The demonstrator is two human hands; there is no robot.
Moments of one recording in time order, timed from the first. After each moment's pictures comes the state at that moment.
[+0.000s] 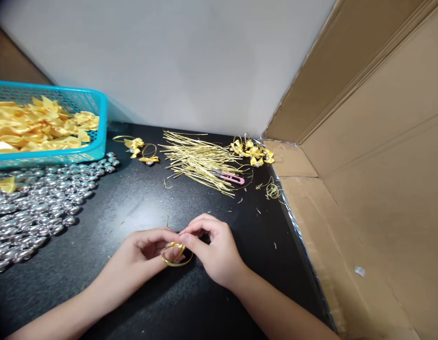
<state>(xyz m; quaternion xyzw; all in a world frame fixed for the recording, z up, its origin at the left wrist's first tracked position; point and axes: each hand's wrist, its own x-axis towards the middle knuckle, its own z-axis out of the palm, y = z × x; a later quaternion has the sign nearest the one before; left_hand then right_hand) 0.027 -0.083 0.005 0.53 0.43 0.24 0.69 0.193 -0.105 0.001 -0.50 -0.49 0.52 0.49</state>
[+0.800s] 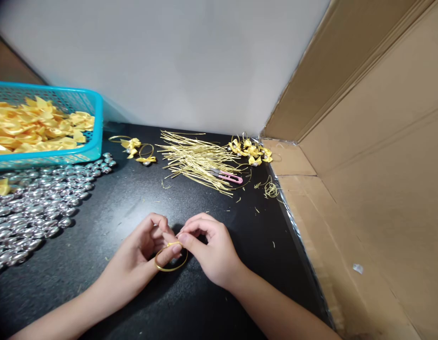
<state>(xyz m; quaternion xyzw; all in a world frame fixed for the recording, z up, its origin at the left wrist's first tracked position) 0.028 -0.087 -0.003 0.55 0.36 0.33 0.68 0.192 -0.106 -0.002 -0.49 -0.47 0.54 0.49</state>
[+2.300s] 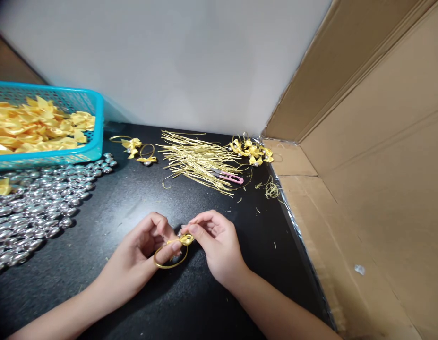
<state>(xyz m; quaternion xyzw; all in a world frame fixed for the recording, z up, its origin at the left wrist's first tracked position) 0.029 -0.084 0.003 0.56 0.39 0.33 0.65 0.190 -0.107 0.000 -0.48 -0.36 0.56 0.57</state>
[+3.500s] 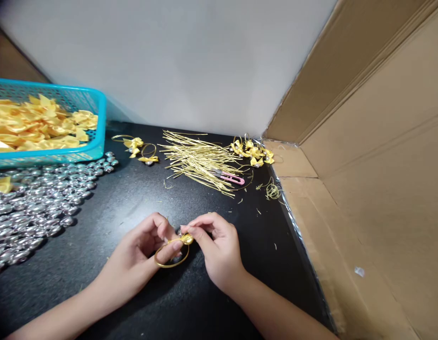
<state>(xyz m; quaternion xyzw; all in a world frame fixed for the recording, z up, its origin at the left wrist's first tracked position) 0.029 -0.083 0.004 0.58 0.38 0.34 0.64 0.186 -0.110 -0.001 -0.47 -0.40 0.50 0.60</state>
